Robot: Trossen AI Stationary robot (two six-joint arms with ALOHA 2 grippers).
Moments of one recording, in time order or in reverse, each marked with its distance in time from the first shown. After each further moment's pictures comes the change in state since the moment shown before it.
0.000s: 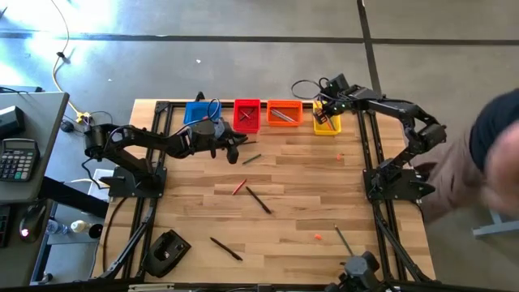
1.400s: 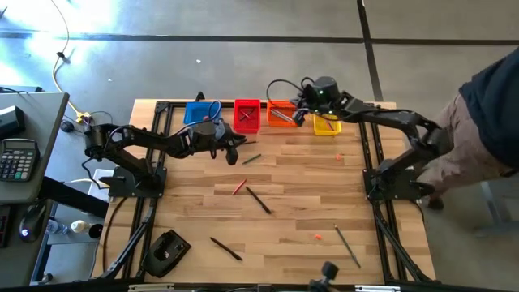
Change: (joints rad) left arm 0.001 0.000 0.000 -0.047 -0.001 0.036; right arm 0.291 -0.069 0.002 0.479 -0.097 -0.096
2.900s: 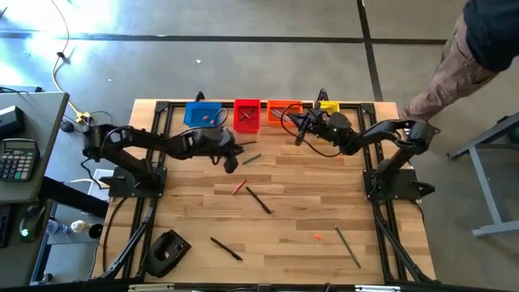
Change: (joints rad) left arm -0.073 -0.015 0.054 -0.307 -0.009 -0.018; right arm 0.127 0.136 -0.512 1.204 0.023 0.113
